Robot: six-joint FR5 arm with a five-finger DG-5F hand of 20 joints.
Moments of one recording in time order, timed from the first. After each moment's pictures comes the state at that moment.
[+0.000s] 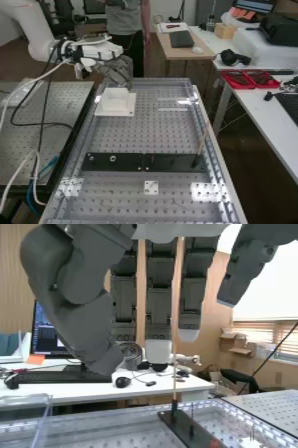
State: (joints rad) arm 2.10 -1.61 -2.18 -2.38 -0.64 -0.94
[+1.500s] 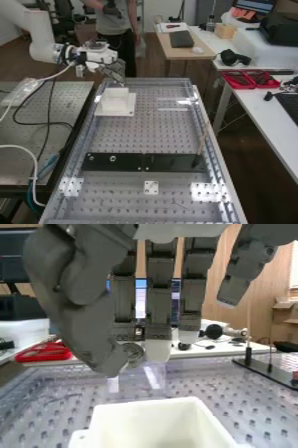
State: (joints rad) arm 2.40 -1.70 -2.23 -2.47 -0.54 -0.70
